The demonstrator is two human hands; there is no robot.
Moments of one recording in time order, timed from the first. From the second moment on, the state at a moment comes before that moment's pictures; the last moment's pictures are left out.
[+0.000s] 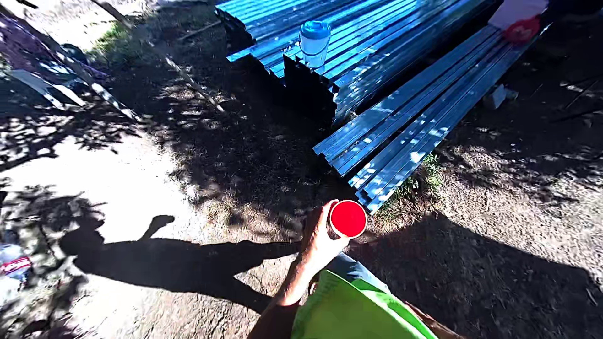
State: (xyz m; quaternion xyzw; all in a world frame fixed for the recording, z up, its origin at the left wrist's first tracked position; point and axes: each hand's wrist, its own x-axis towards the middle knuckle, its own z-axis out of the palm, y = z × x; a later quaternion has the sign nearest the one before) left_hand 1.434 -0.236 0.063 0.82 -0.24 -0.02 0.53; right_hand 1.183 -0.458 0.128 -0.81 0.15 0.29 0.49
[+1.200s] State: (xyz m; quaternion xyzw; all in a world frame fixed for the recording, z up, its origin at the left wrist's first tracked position) left_hand 2.353 -0.269 0.020 0.72 -0.45 -0.30 0.44; right_hand 2.170 -0.393 0.024 -0.51 0.37 -0.09 0.77
